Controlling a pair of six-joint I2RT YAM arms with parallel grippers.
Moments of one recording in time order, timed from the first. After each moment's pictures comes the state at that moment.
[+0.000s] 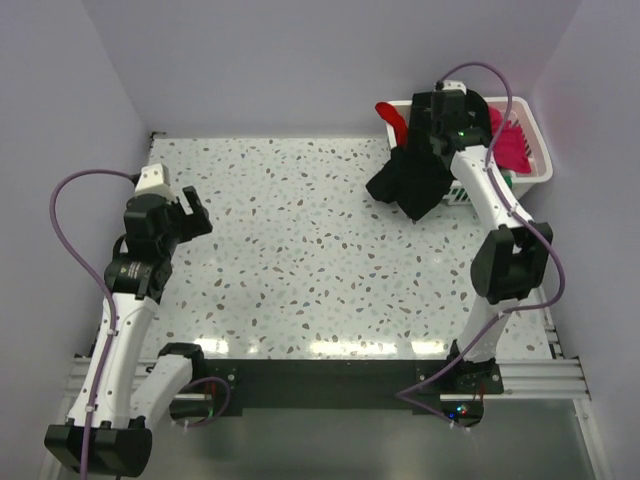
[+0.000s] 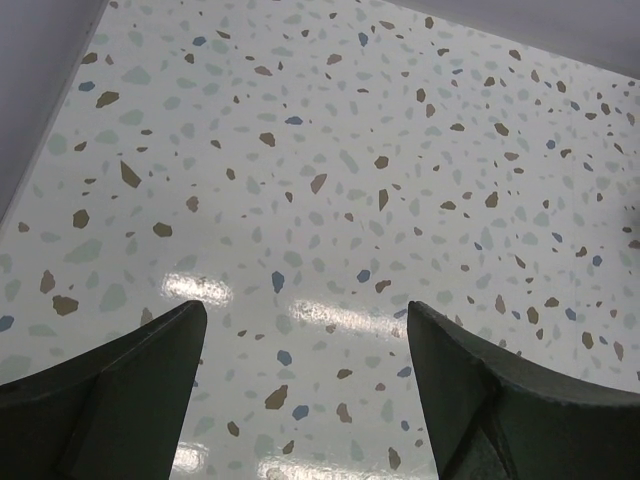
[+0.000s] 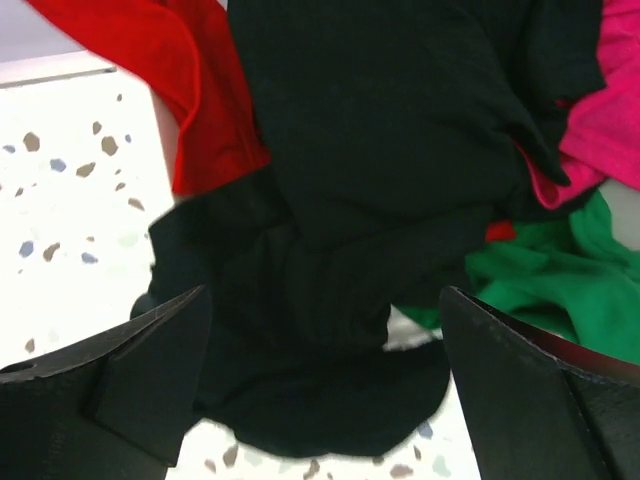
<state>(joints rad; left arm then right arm) -0.06 0.83 0.92 -0.53 -0.16 -0.29 0.16 1.82 1.77 -0.57 0.32 0.17</state>
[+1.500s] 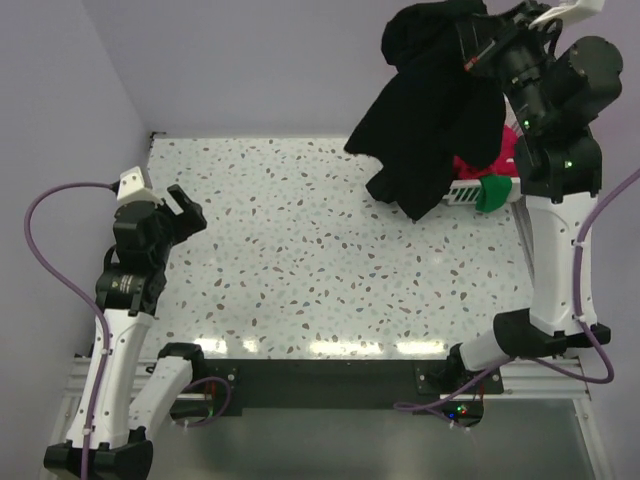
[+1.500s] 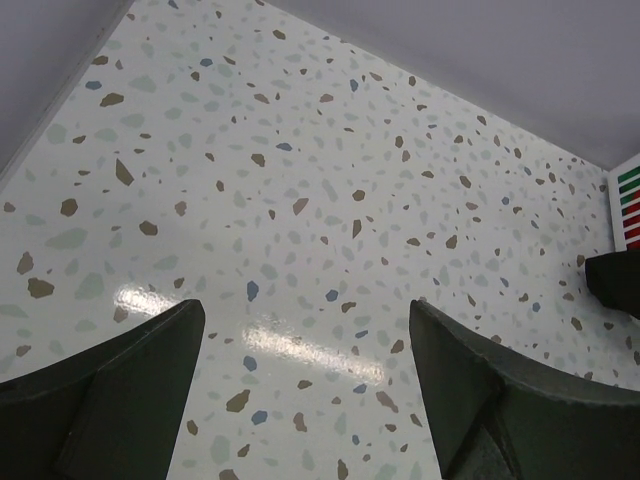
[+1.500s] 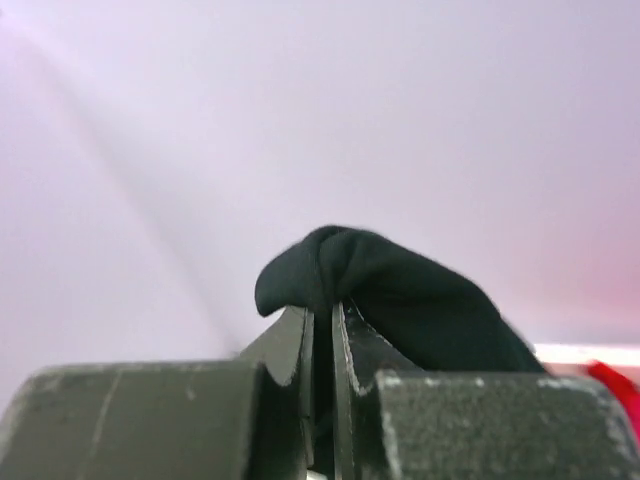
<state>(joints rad) -0.06 0.75 0.95 -0.56 -0.20 -0.43 0.17 1.51 2.21 -0.45 -0.05 0.40</state>
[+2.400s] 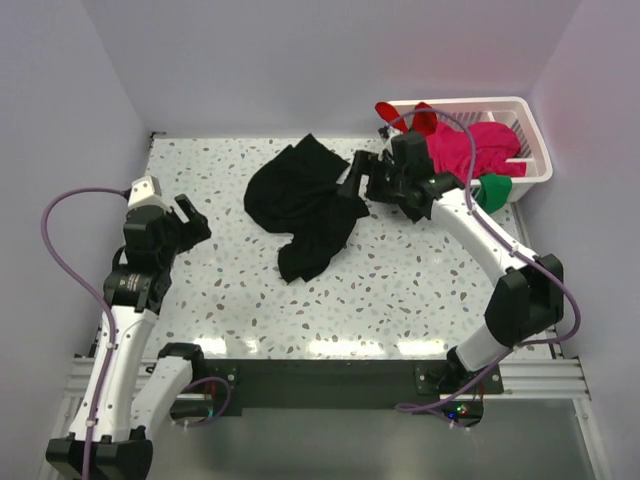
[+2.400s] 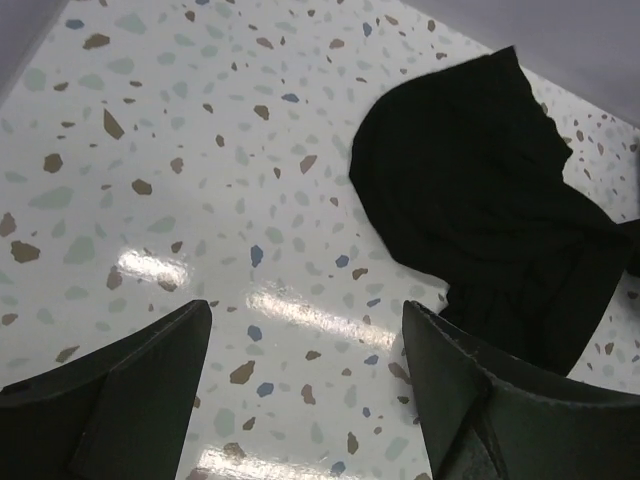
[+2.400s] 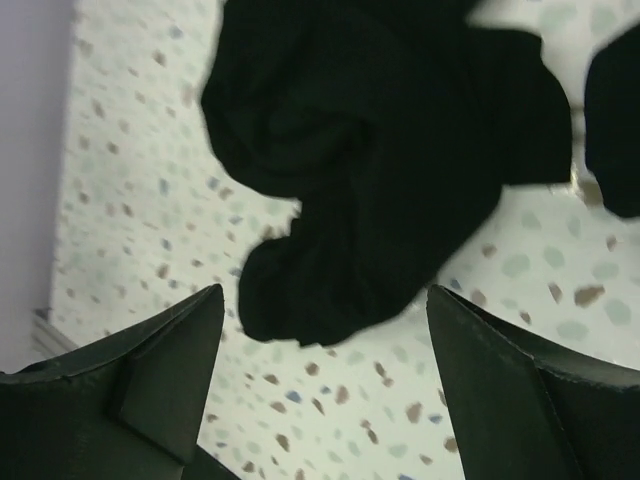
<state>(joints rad) -0.06 0.76 0.89 -0.57 -0.18 -0.44 0.42 1.58 1.45 -0.44 -0.24 0.52</state>
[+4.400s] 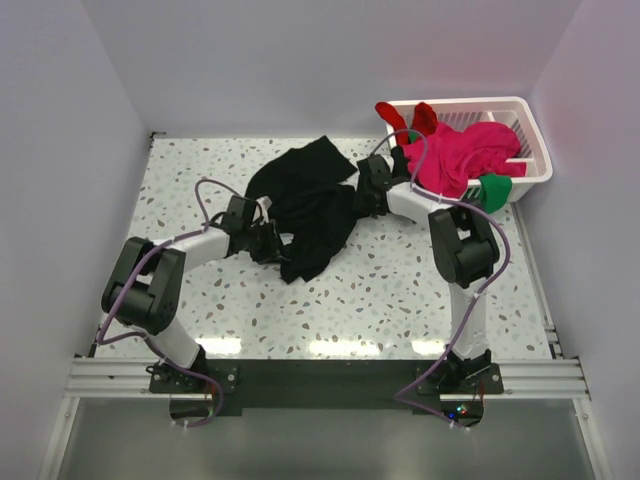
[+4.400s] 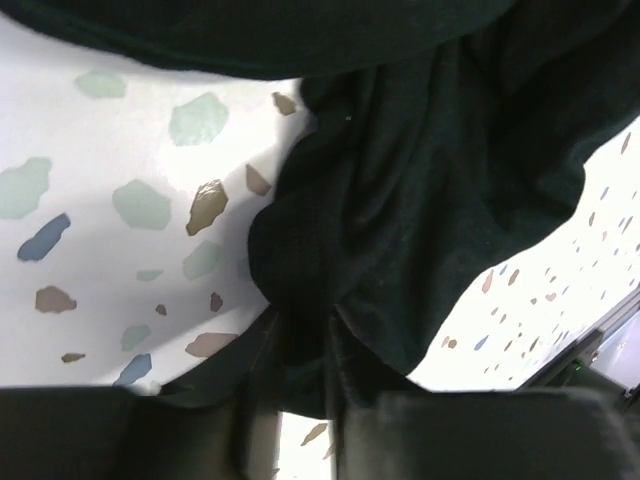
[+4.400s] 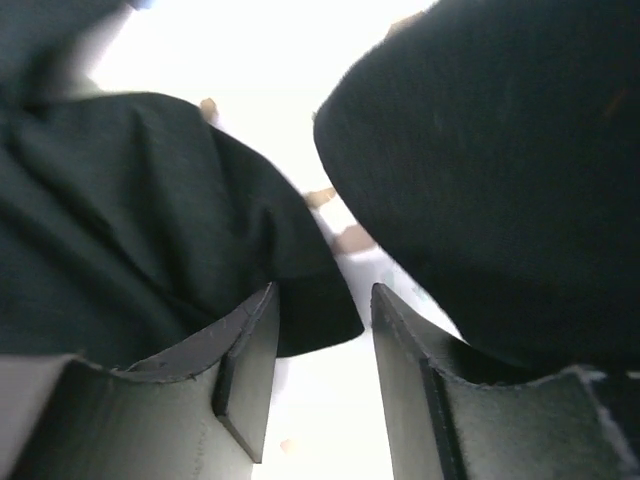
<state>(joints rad) -0.32 1.66 0.84 -0.17 0.40 -0.59 0.42 2.10 1.50 -0.32 0.24 0.50</state>
